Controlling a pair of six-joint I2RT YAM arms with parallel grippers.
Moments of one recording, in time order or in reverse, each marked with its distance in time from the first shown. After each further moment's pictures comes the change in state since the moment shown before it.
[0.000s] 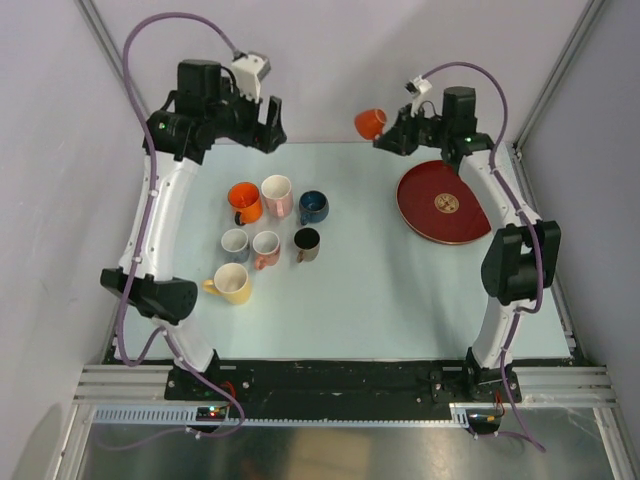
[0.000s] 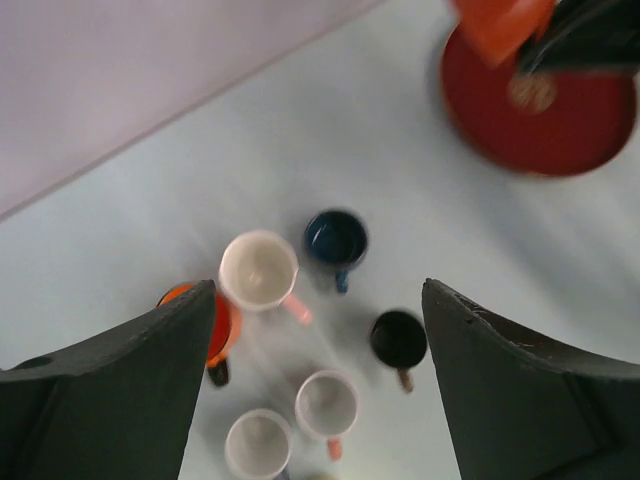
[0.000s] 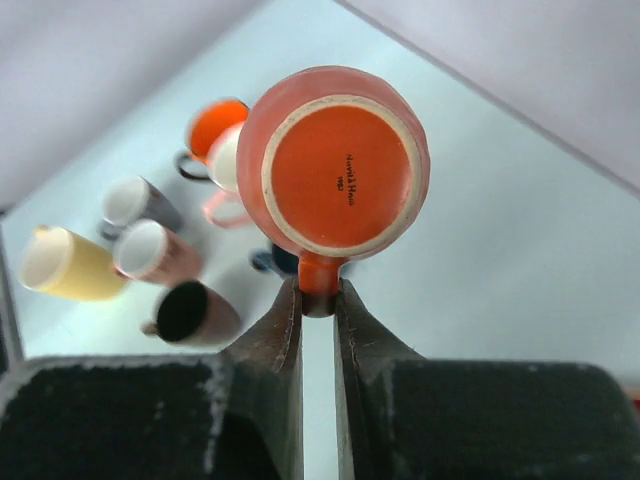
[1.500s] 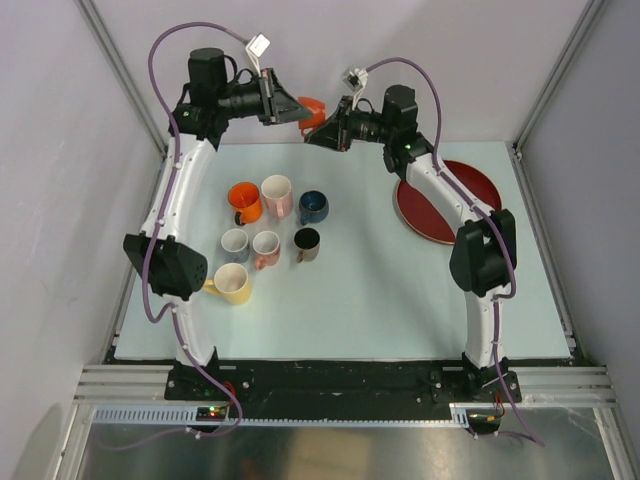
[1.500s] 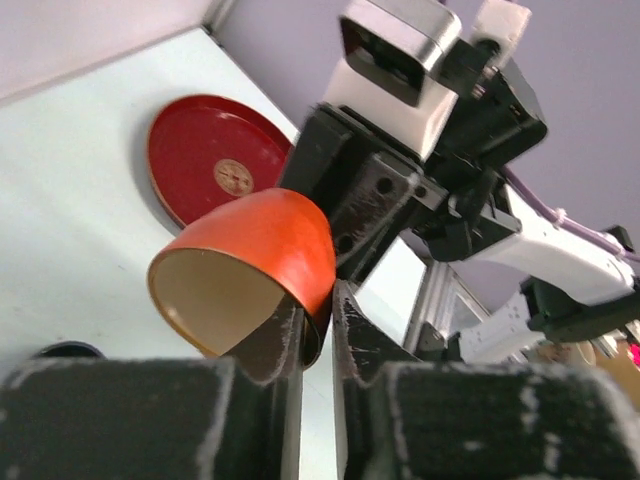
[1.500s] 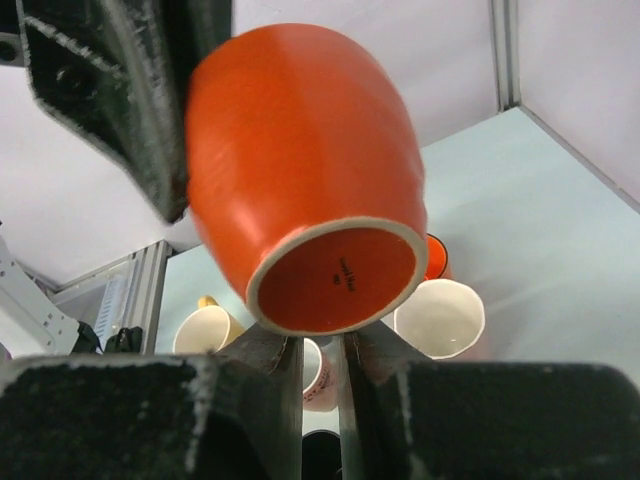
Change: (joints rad) left arm 0.090 0.229 0.045 0.477 0.724 -0.606; right arm 0.303 0.150 0.121 0.563 -0.143 0.460
